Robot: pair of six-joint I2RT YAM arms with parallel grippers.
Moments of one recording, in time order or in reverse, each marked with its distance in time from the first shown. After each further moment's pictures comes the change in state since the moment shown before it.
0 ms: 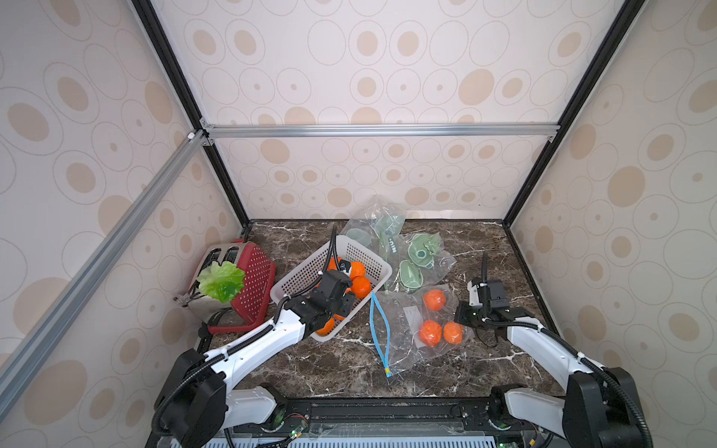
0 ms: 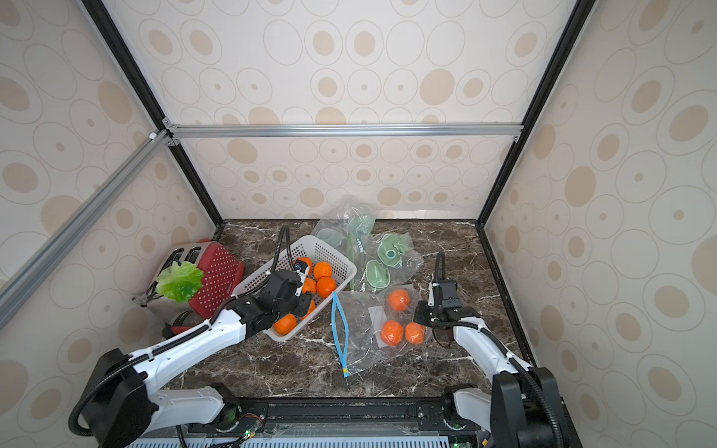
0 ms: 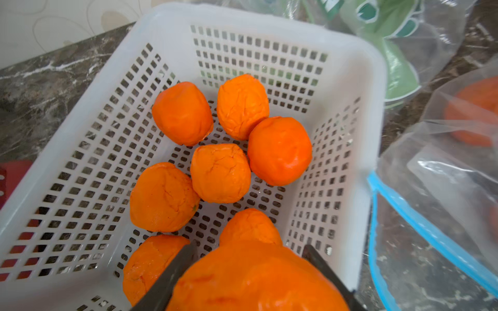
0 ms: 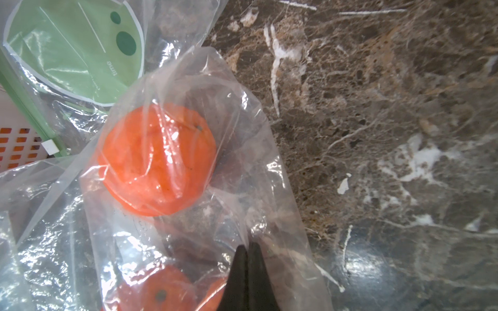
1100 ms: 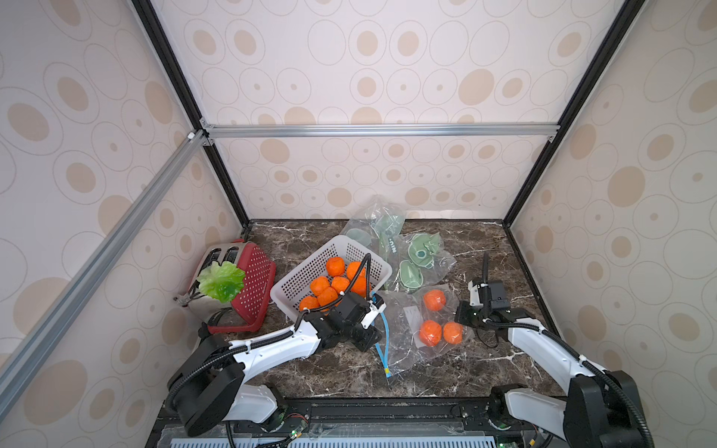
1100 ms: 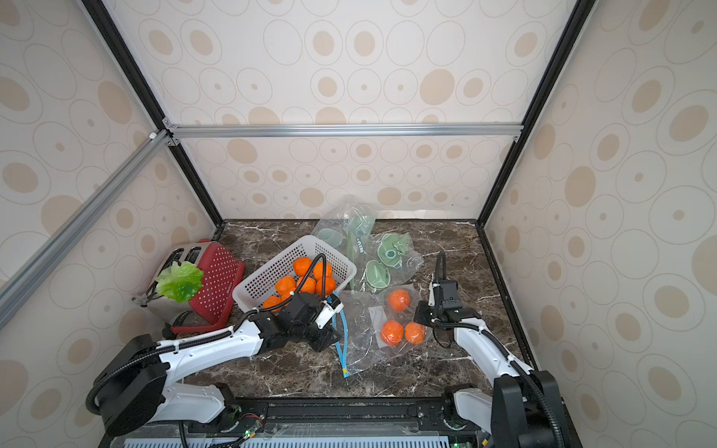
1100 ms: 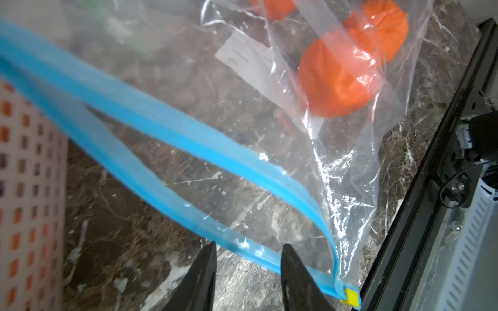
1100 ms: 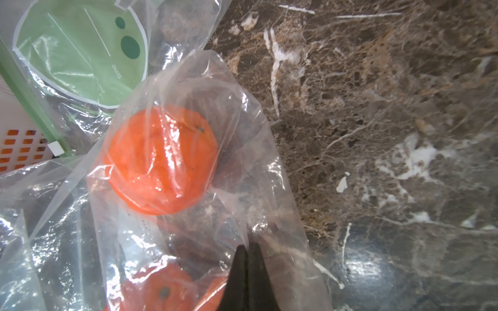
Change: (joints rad) left arm -0.220 0.085 -0.111 0.123 0.499 0.008; right arm 0.000 -0.015 -0.002 -0.005 -0.001 0.008
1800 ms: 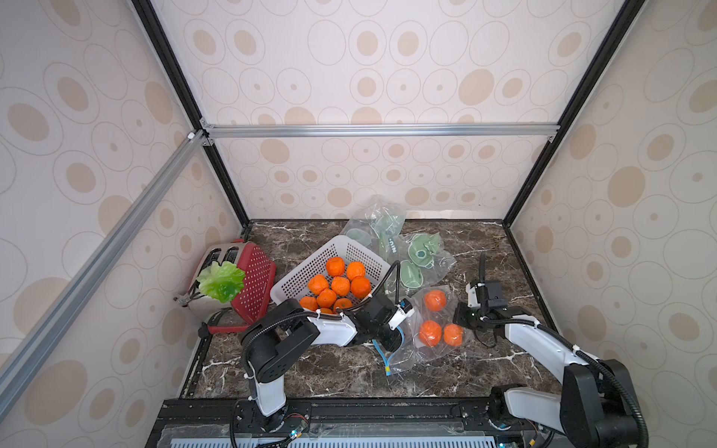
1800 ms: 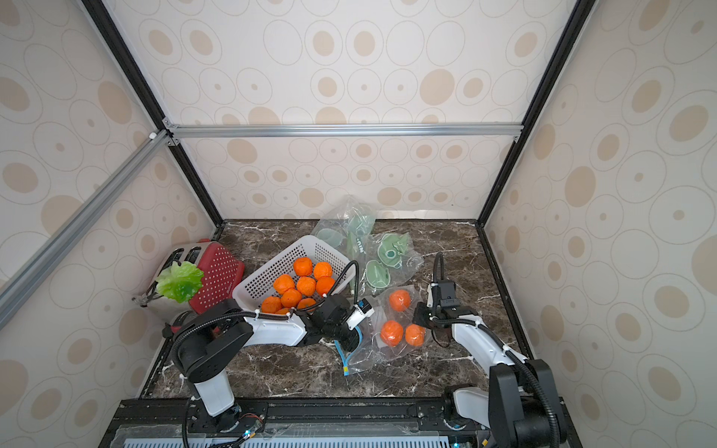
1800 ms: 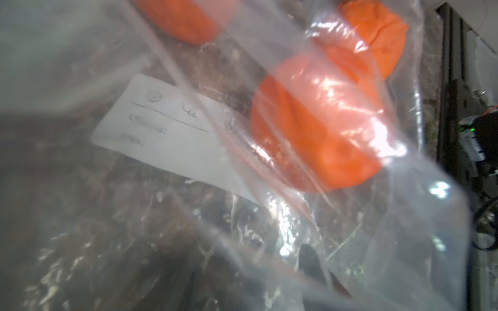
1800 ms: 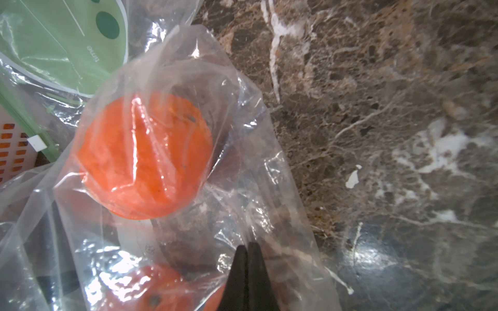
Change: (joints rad) left arm -0.061 0.430 0.113 0.414 0.122 0.079; right arm -0.001 0.058 0.000 0.007 -0.021 0.010
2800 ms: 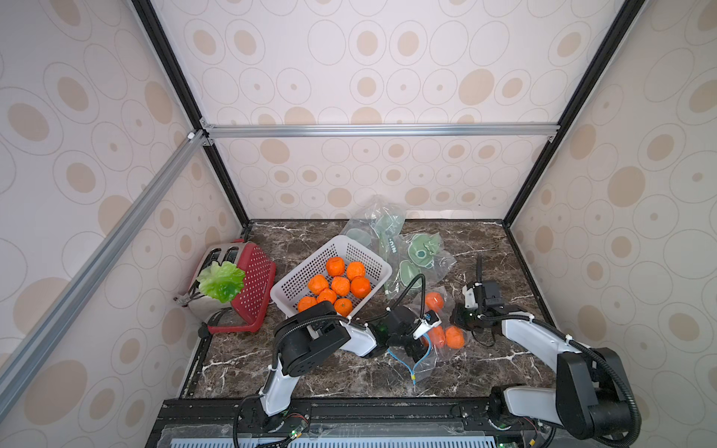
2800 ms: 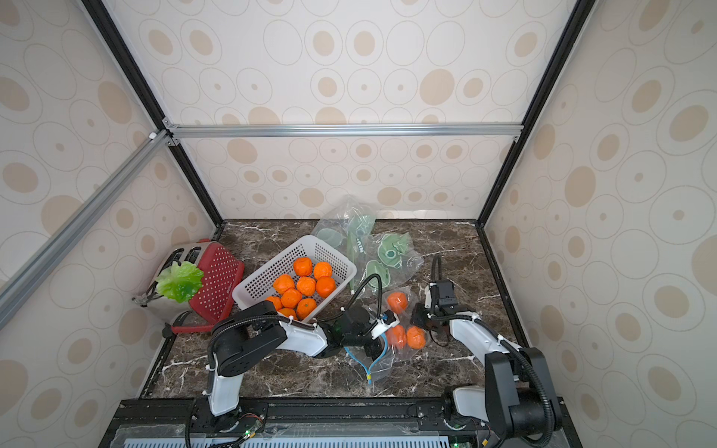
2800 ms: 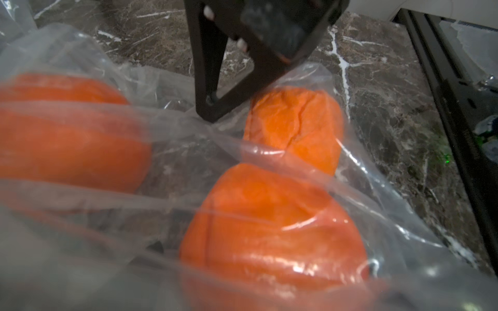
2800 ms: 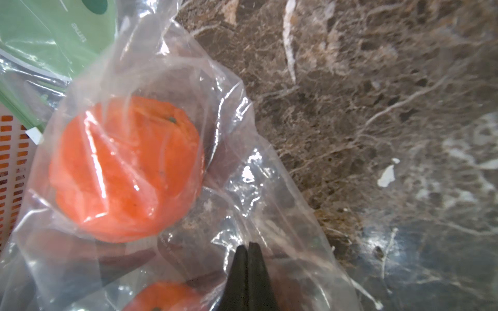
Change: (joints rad) left arm -0.148 0.202 0.100 0.359 -0.106 0.154; right arm -0.005 0.071 0.000 0.025 -0.076 0.019
